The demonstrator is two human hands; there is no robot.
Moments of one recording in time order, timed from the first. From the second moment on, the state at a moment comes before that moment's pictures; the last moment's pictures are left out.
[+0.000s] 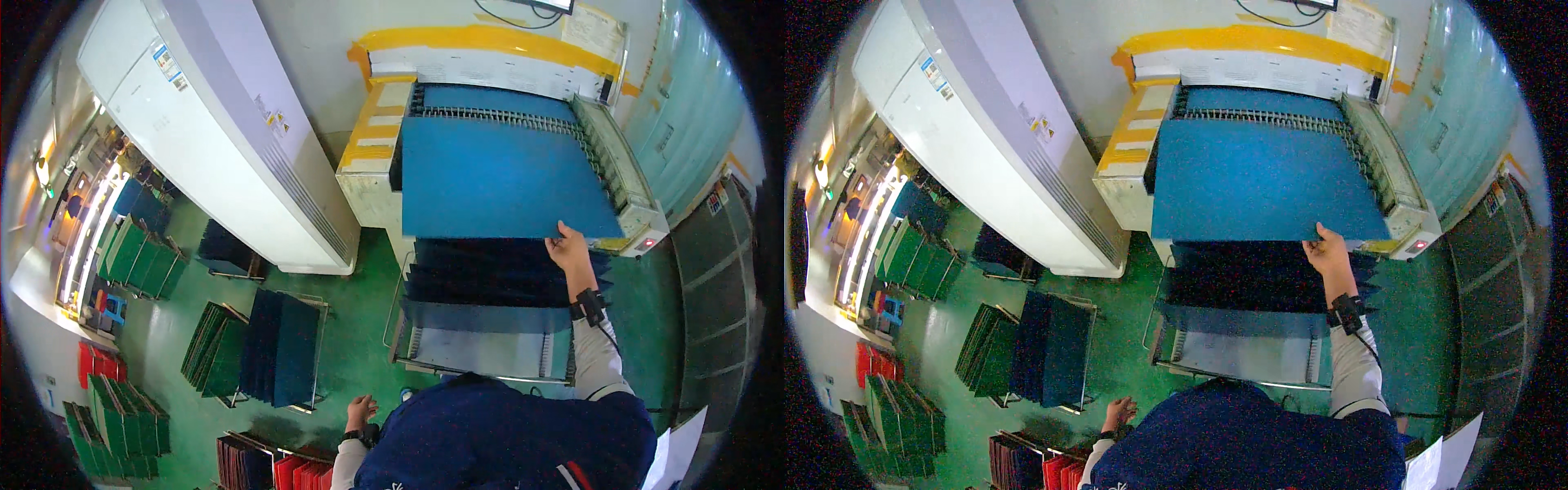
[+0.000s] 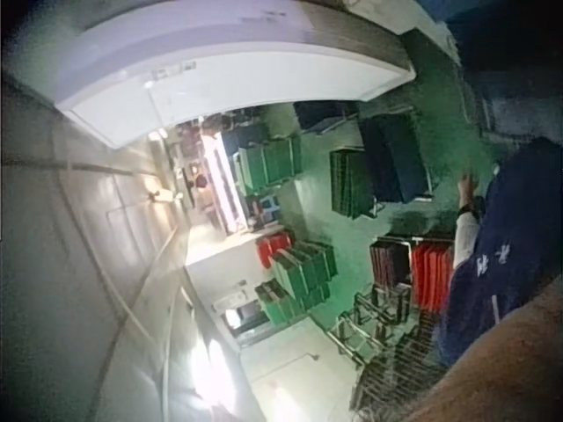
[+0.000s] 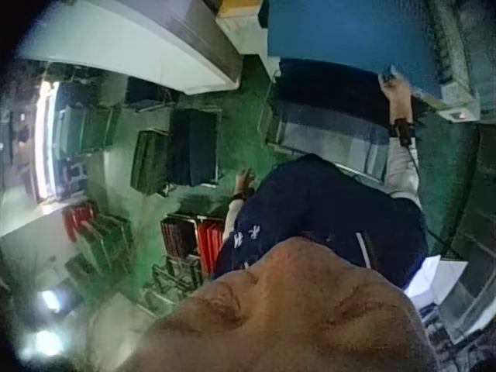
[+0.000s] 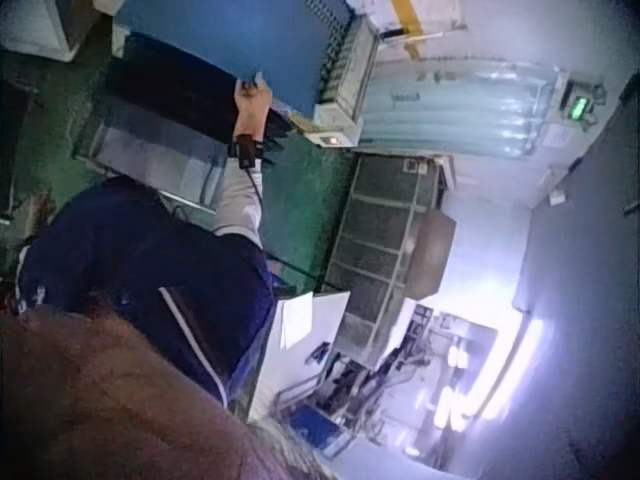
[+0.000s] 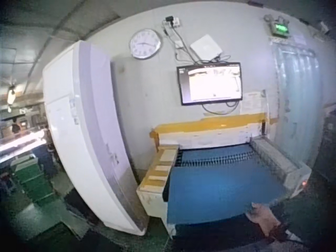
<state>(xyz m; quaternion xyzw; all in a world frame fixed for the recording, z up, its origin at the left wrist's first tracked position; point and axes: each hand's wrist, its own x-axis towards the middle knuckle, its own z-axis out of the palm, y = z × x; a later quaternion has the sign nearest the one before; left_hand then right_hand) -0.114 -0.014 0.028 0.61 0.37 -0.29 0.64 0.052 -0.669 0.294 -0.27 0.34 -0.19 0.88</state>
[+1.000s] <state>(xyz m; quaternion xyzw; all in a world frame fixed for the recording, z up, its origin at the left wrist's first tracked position) -0.107 -0.050 0.054 0.65 0.36 -0.28 0.61 0.122 -0.703 0.265 -0.41 0.35 0.01 0.84</state>
